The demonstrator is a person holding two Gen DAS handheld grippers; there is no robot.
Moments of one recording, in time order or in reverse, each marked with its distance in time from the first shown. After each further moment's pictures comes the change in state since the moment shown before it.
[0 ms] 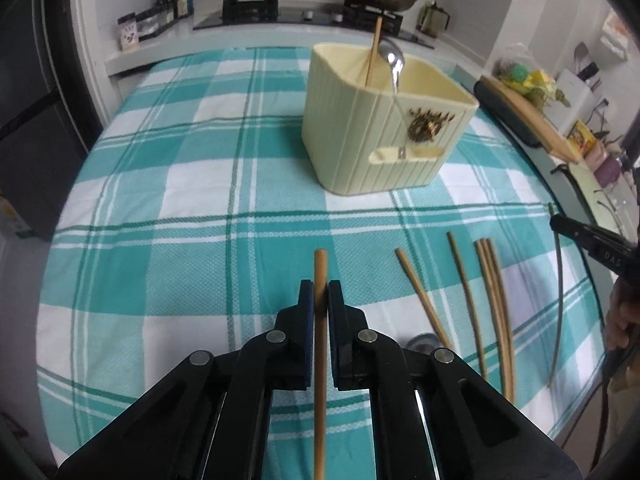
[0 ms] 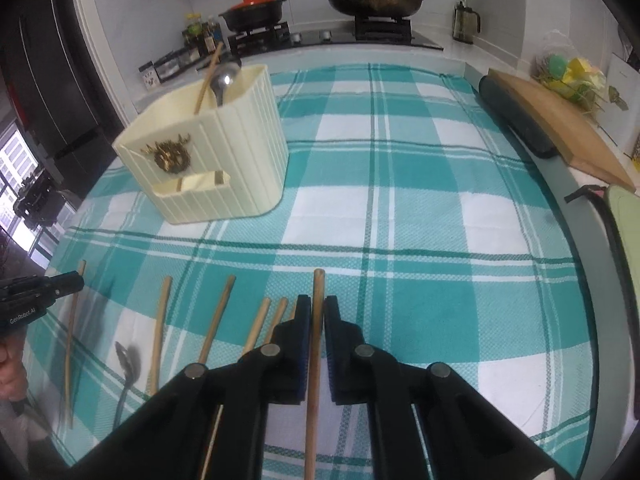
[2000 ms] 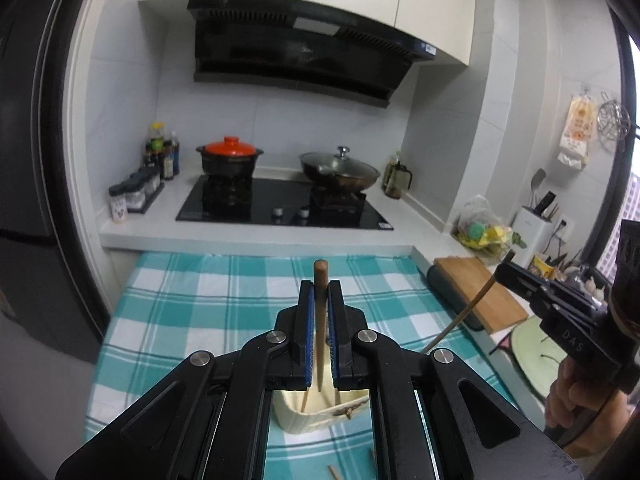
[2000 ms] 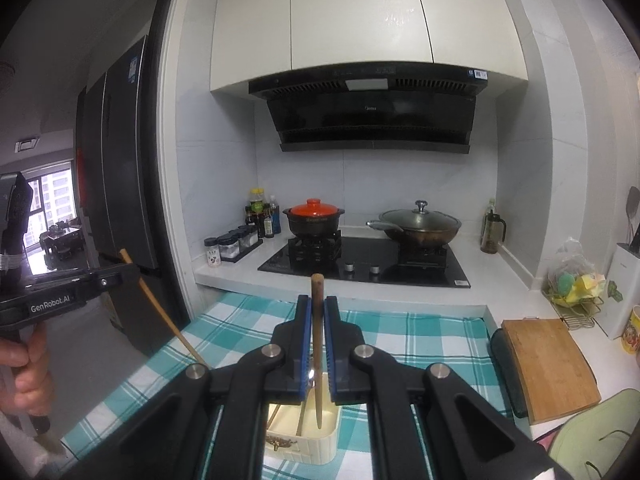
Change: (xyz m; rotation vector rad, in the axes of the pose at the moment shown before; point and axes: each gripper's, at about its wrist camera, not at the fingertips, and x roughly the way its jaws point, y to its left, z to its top) left arm -0.124 -0.028 0.190 -0.003 -0.458 -0.085; right arm -0.164 0.079 0.167 -0.158 -0.584 0.072
